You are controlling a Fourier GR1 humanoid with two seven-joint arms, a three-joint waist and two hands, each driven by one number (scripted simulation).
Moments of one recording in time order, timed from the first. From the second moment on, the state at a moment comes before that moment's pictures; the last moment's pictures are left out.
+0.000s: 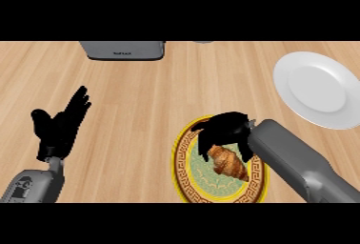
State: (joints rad) left arm -0.17 0.33 -0.08 -1.39 0.17 0.13 0.14; right arm -0.76 -0.34 0.83 -0.89 0.77 0.29 -0.89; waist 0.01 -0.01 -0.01
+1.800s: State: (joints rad) left arm -0.13 0.30 -0.05 -1.41 0.14 0.12 0.13; right arm -0.56 -0.39 0.11 -1.26 0.69 -0.32 0.21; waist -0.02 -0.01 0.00
